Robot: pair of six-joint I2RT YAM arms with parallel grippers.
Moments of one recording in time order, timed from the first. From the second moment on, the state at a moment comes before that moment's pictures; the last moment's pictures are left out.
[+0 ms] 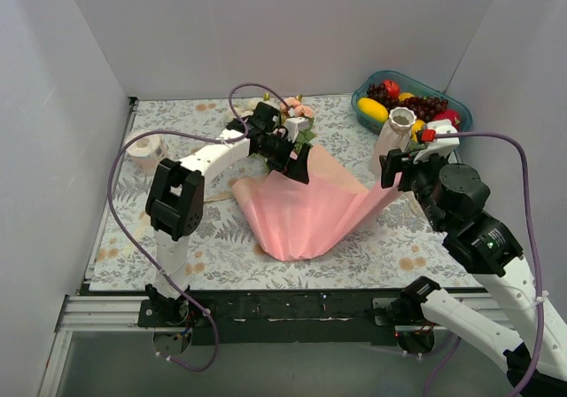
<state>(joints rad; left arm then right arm) -0.52 2.02 1.66 -0.59 0.69 0.02 0.65 0.71 1.08 -0.51 0.42 0.02</state>
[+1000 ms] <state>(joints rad) -0.45 2.04 1.64 -0.53 0.55 0.12 0.65 0.66 1.03 -0.51 0.37 0.03</state>
